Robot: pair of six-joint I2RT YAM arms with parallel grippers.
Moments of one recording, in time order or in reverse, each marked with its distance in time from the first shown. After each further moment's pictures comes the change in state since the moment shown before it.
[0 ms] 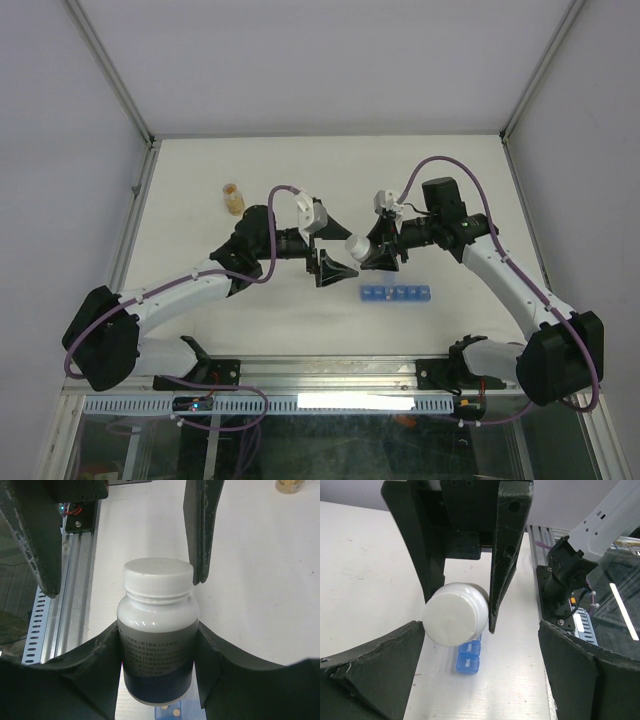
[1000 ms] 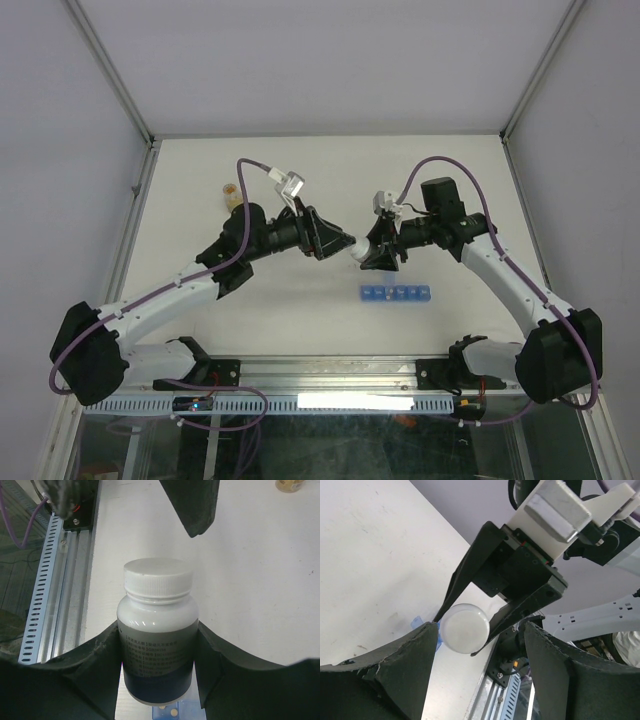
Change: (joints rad) left arm 0.021 -0.108 -0.023 -0.047 -0.331 -0.646; right arm 0.001 0.011 0.000 0.000 0.002 -0.019
